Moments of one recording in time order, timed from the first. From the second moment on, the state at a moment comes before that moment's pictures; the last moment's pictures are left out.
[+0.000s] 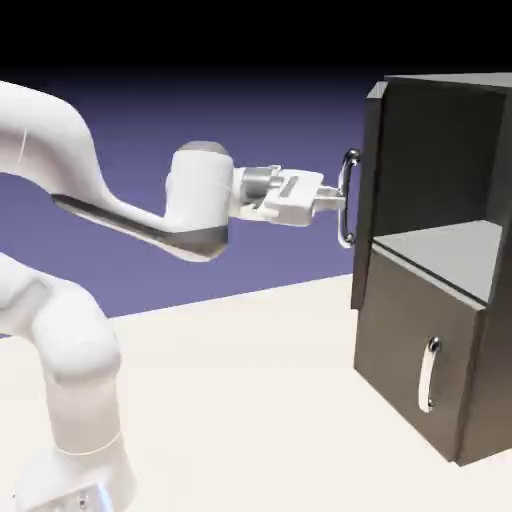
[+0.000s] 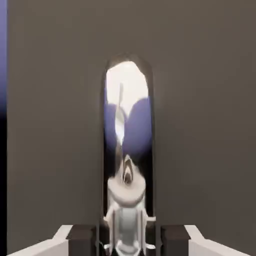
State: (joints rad) arm 0.14 -0.83 -0.01 -2.75 -1.89 2.27 -0.33
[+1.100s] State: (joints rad) arm 0.04 -0.10 0.87 -2.08 -1.09 0.88 -0.20
